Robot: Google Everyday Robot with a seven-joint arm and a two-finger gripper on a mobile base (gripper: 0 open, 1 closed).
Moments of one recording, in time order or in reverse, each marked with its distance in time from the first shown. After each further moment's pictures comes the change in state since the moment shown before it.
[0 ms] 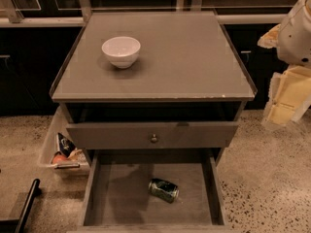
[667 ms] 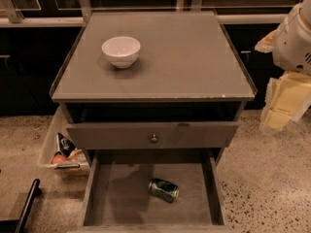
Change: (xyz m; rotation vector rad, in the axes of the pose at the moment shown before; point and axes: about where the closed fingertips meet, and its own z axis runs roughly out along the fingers) arm 0.000 0.004 0.008 -0.005 0.008 -0.003
